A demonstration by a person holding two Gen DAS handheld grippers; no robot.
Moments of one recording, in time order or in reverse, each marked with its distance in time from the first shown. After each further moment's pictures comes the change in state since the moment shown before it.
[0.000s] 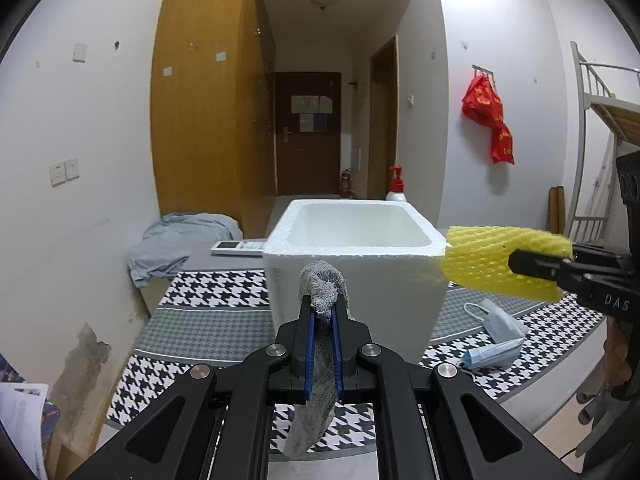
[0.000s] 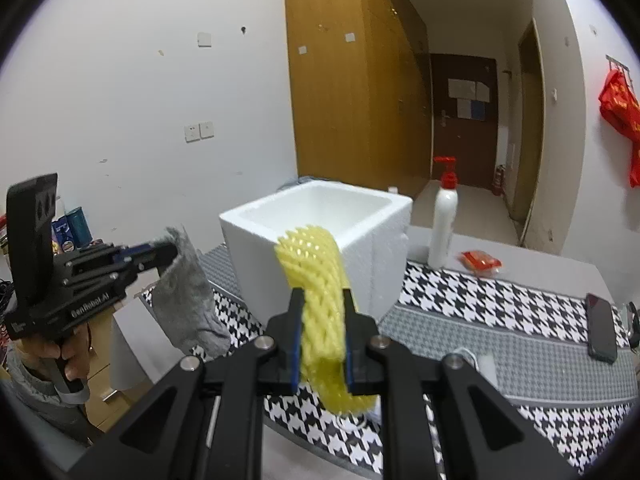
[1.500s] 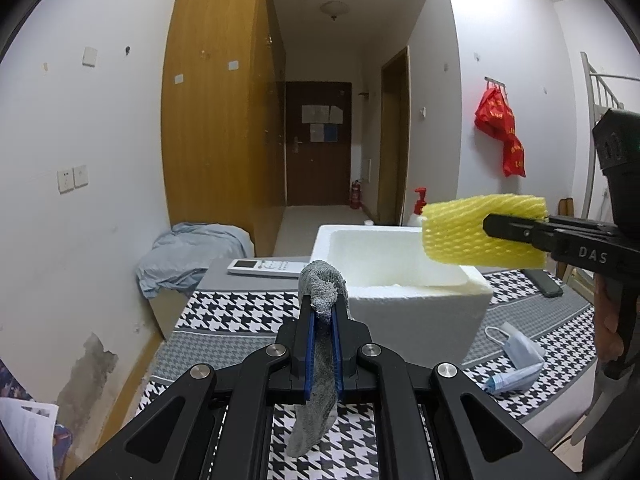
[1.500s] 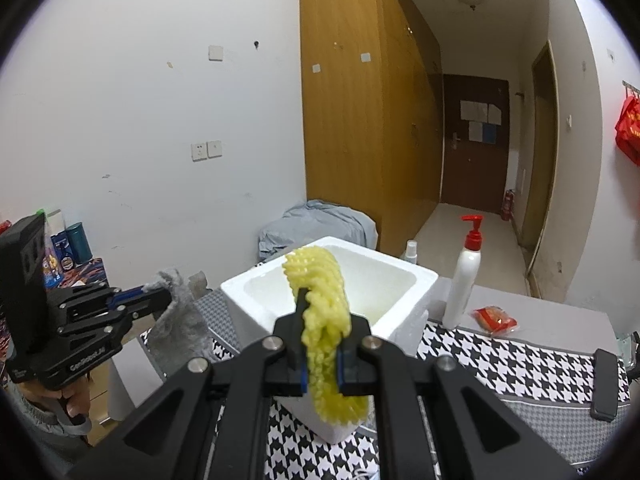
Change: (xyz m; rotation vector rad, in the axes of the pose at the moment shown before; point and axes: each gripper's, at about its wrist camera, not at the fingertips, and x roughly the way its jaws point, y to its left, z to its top) left arm 0.013 0.024 0.023 -0.012 -0.038 0.027; right arm 0.041 0.006 0.061 -0.022 -0.042 0.015
